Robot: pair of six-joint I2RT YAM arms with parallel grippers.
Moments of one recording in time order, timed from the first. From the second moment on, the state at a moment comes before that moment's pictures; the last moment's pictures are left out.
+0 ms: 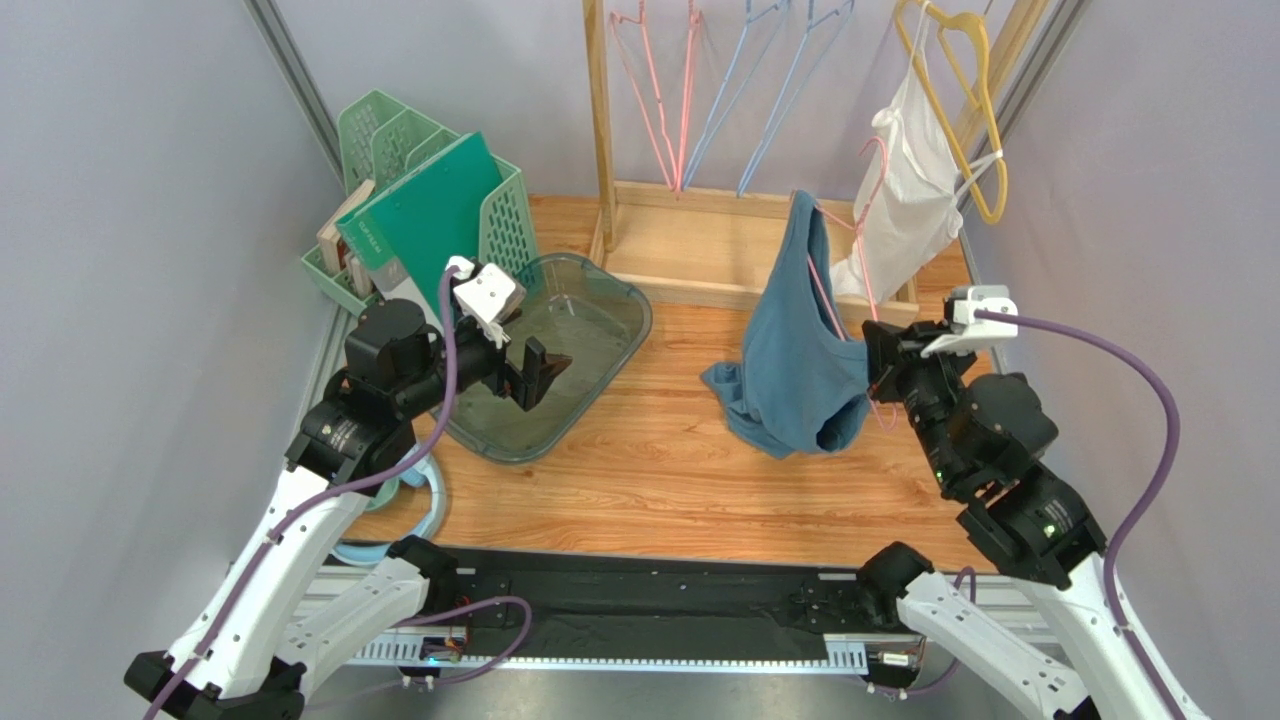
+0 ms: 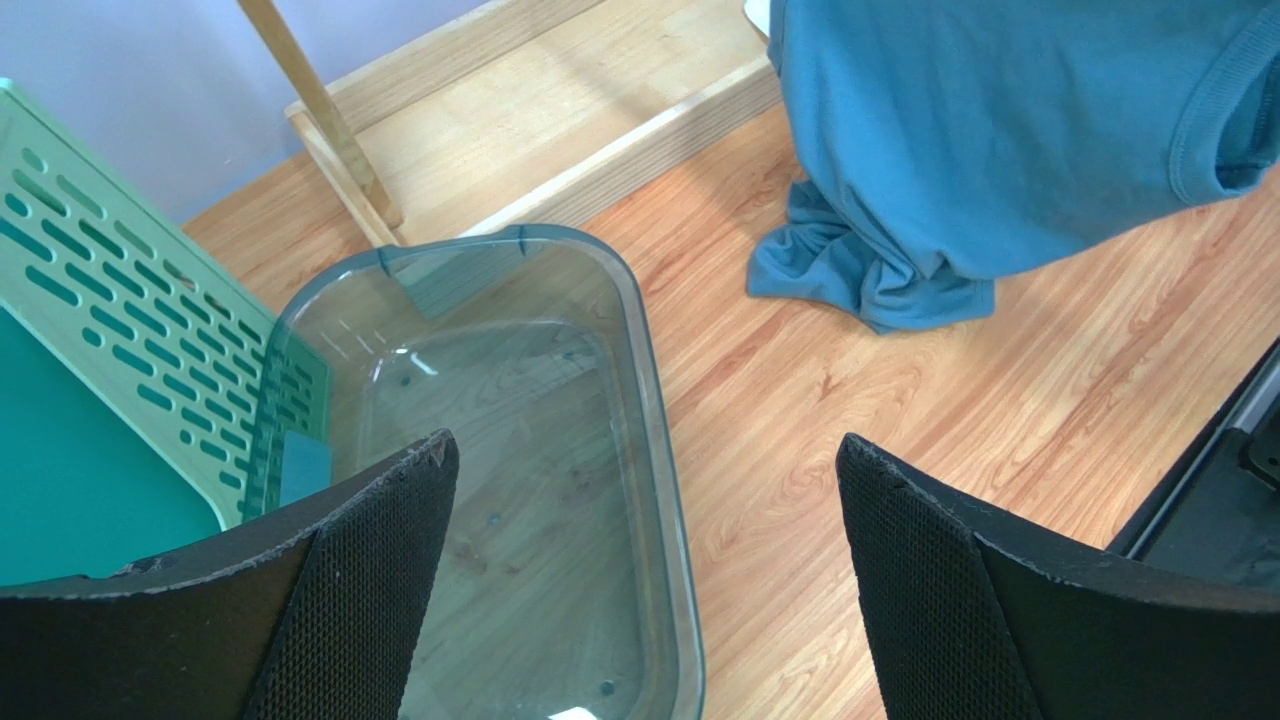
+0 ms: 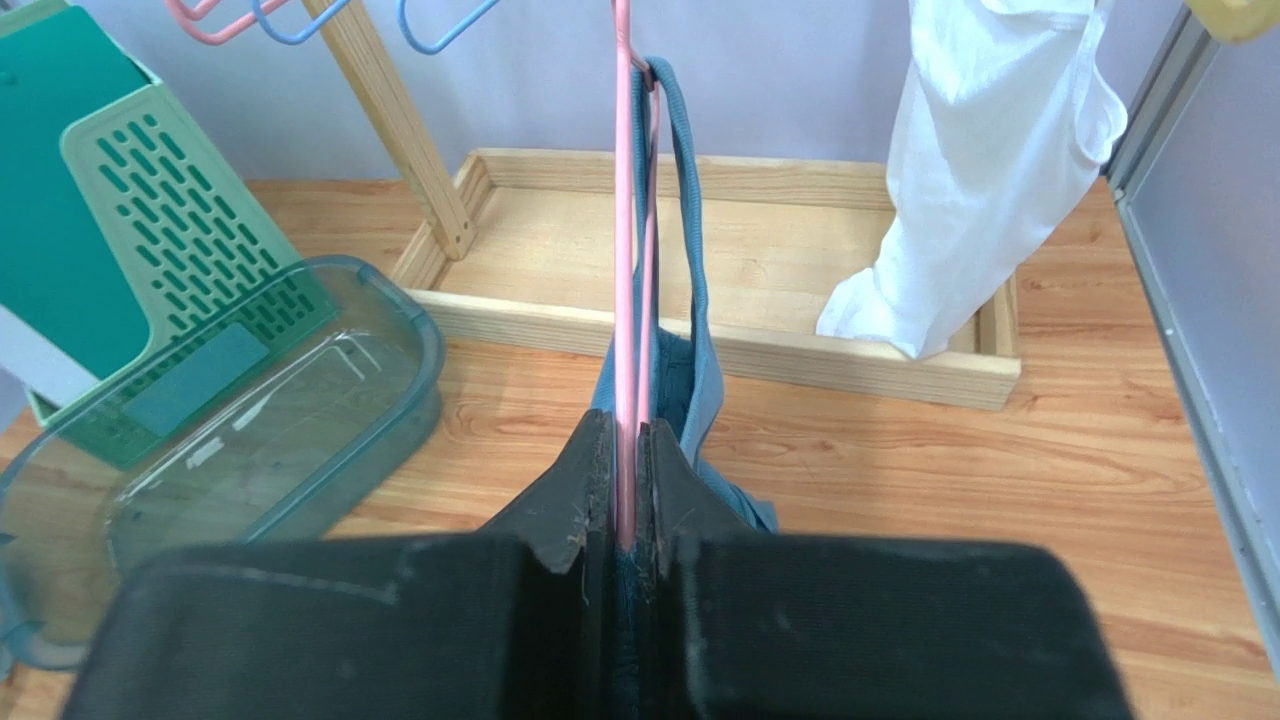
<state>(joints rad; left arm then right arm) -0.46 0.81 1.03 -0.47 0.31 0.13 0.60 0.56 1.00 -0.50 0.45 0.19</state>
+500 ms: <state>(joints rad) -0.46 0.80 1.03 -0.47 0.30 0.13 0.51 0.81 1.23 -0.39 0.46 0.08</state>
